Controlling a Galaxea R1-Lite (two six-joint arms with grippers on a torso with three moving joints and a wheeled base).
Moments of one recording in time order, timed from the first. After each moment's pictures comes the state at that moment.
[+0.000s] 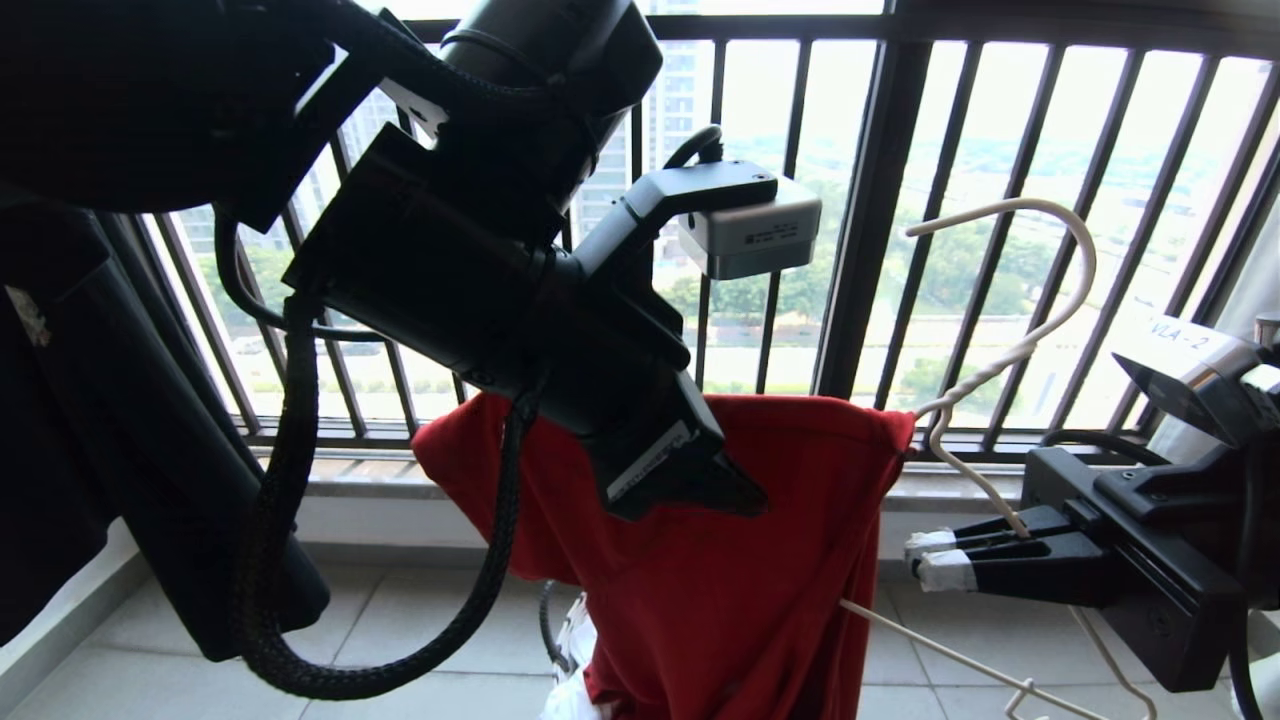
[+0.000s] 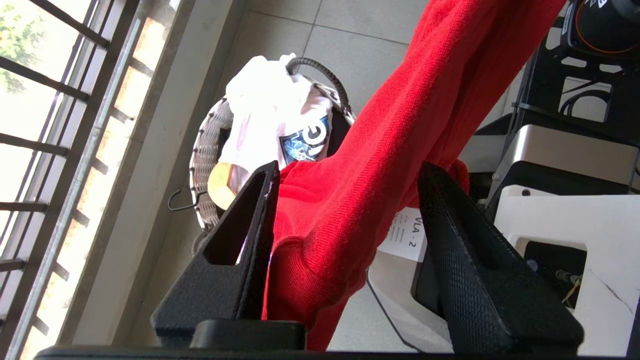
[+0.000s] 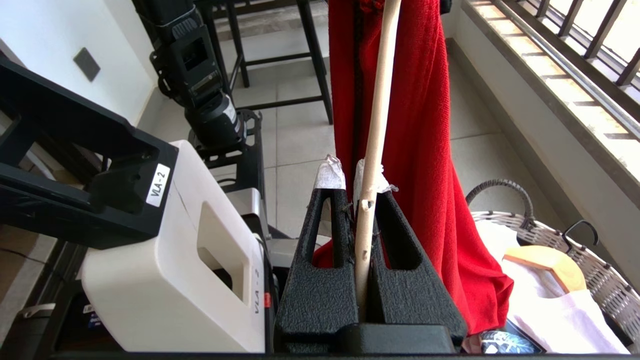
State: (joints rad) left arm -0.85 1.80 -1.95 0.85 -0.28 0.43; right arm 0.25 1.34 -0.70 -0.29 1.16 -0.20
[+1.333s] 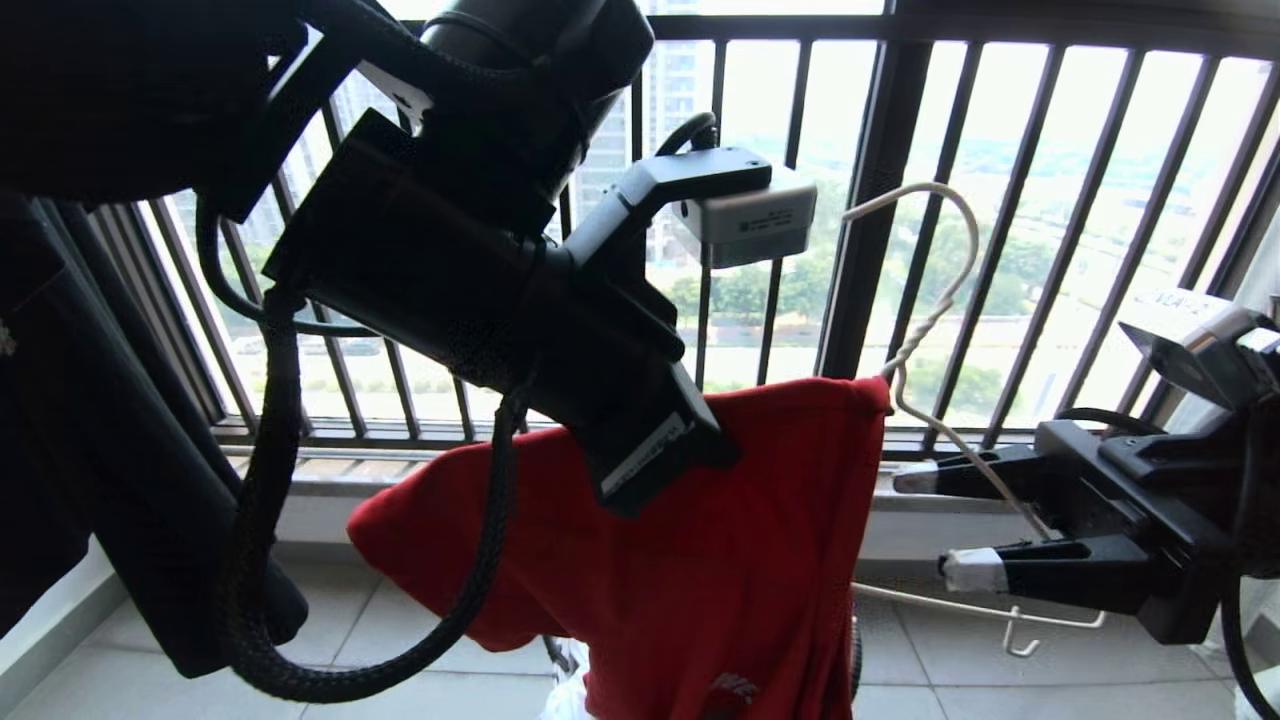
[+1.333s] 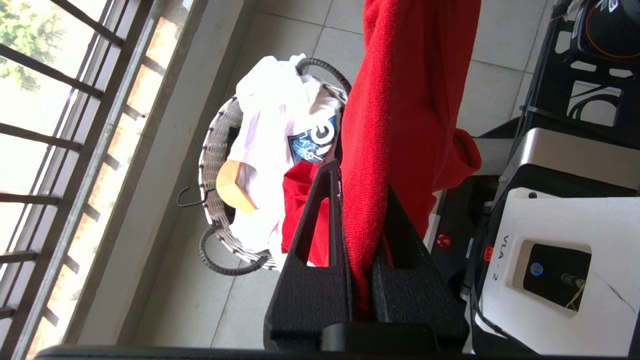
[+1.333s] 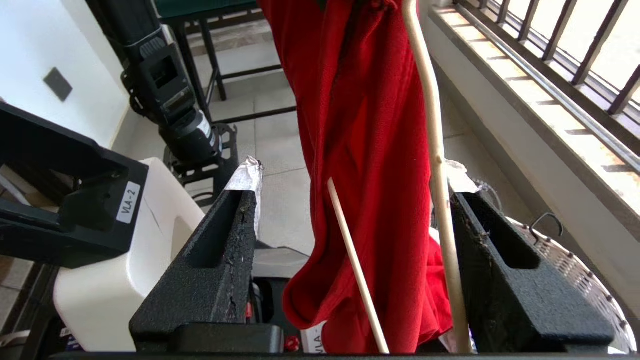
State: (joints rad) left arm -0.84 1.78 -1.95 0.85 -0.26 0.42; right arm 0.19 1.36 -0.73 -0.30 1.16 -0.17
